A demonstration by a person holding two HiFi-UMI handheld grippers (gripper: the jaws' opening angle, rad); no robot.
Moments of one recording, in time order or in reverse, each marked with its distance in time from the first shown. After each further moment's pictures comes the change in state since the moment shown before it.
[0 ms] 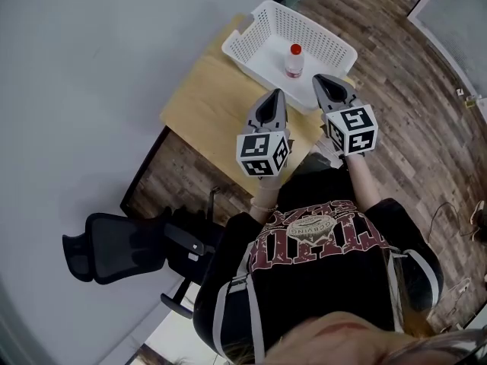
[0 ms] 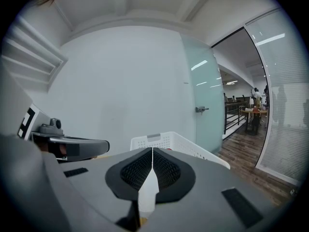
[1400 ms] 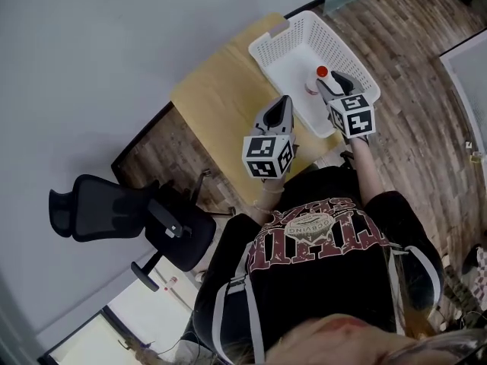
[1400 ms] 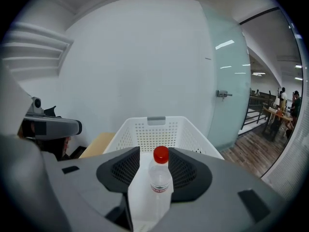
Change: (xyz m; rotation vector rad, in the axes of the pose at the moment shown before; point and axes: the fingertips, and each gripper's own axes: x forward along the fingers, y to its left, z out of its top) left arm 0.036 0.044 0.000 -0.110 0.007 0.192; right arm 0.117 -0.037 -0.027 -0.147 0.267 0.190
